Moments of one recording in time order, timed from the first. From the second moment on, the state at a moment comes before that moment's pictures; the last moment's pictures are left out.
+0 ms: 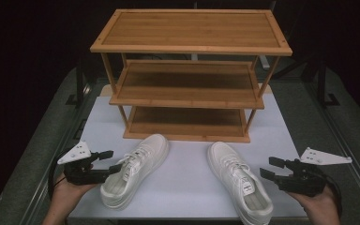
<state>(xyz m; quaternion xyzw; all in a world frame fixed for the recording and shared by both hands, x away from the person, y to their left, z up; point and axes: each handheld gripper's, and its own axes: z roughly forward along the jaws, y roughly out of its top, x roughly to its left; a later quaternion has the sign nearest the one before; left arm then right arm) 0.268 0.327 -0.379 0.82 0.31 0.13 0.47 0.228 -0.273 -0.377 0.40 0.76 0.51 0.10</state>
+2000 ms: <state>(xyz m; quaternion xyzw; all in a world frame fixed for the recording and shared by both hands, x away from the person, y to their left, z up) 0.274 0.313 -0.378 0.82 0.33 0.12 0.46 0.237 -0.258 -0.391 0.37 0.78 0.51 0.08</state>
